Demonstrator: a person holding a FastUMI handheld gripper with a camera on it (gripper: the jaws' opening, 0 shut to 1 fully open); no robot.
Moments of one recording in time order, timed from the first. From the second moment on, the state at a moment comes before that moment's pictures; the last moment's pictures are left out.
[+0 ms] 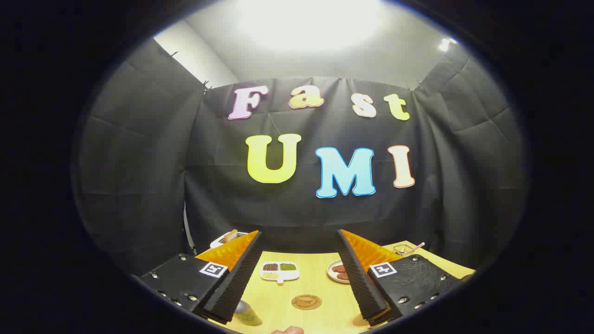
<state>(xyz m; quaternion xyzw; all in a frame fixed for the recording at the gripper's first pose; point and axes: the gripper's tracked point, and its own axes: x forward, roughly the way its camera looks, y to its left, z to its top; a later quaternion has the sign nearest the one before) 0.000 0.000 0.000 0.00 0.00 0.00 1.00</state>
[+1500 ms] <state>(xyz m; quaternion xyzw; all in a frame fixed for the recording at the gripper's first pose) -0.011 0.010 -0.007 -0.01 -0.03 -0.01 1.00</state>
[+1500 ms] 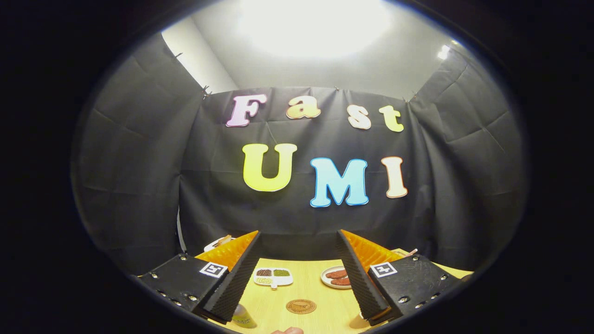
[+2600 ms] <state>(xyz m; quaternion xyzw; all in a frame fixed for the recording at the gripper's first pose) -0.019 0.106 -0.130 0.01 0.05 0.04 1.00</state>
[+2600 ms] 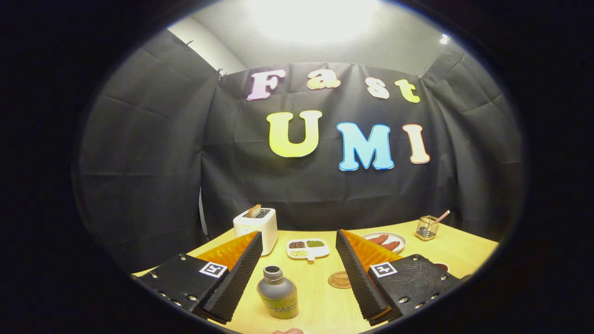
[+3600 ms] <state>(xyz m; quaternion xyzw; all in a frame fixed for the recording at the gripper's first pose) -0.005 0.139 -0.258 0.02 0.18 0.01 0.98</state>
